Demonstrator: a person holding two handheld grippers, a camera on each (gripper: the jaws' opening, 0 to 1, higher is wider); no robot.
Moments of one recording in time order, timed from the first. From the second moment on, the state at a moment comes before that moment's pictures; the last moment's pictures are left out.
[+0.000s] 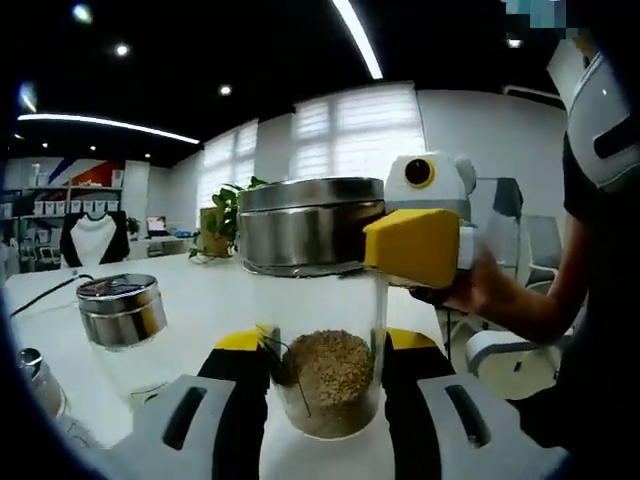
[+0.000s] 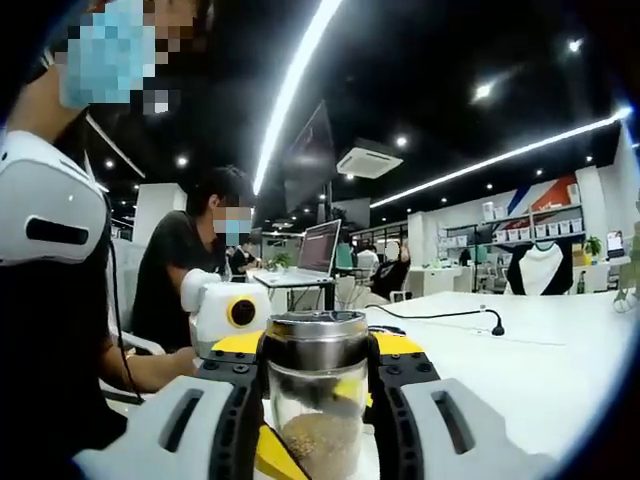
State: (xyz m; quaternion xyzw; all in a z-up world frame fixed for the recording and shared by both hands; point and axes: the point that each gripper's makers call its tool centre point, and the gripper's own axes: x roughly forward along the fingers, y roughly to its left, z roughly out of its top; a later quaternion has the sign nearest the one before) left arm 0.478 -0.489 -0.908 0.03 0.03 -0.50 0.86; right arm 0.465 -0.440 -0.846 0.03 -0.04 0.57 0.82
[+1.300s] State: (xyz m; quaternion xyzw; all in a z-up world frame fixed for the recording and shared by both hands) left arm 0.504 -0.473 -0.934 0.04 0.06 -0.32 0.94; right arm 0.492 -0.438 -0.883 -0.04 -0.01 0.36 0.93
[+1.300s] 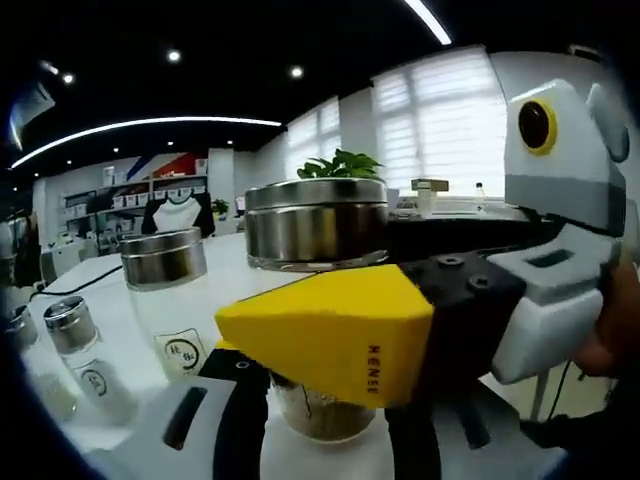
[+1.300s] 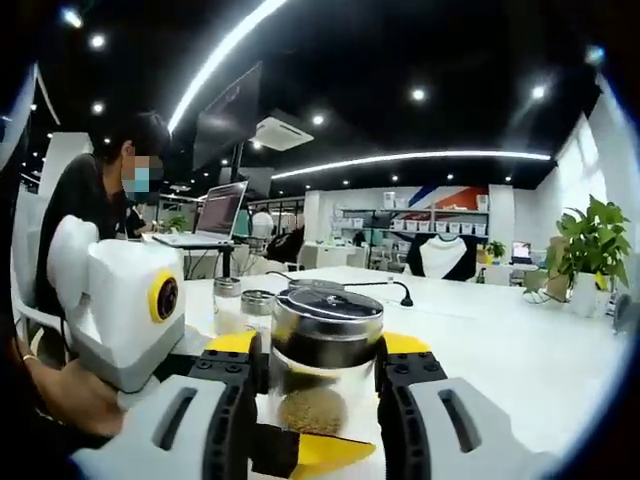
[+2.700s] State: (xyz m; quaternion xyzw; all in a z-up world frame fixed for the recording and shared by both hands) left arm 0.475 -0.500 -0.898 0.07 0.03 -0.55 0.83; right arm 0.462 -0.440 -0.848 0.02 -0.05 0.58 0.81
